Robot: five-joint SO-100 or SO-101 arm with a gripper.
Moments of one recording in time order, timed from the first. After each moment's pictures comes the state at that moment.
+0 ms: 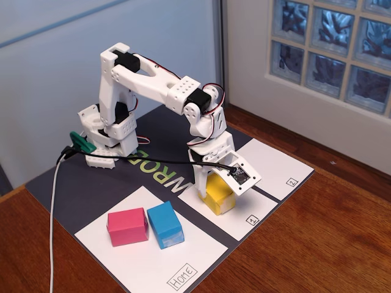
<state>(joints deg) -12.0 71.2 91.7 55.5 112.5</state>
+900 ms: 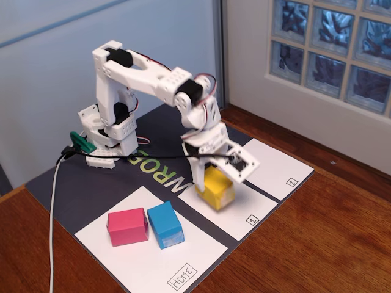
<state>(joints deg) -11.6 86.2 93.1 58.6 103.2</state>
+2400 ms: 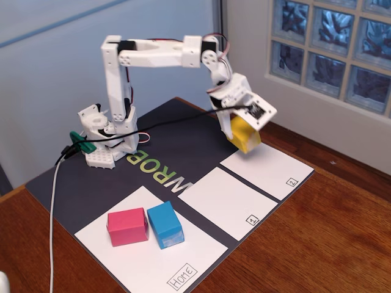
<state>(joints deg) -39.6 80.9 84.8 56.8 143.2</state>
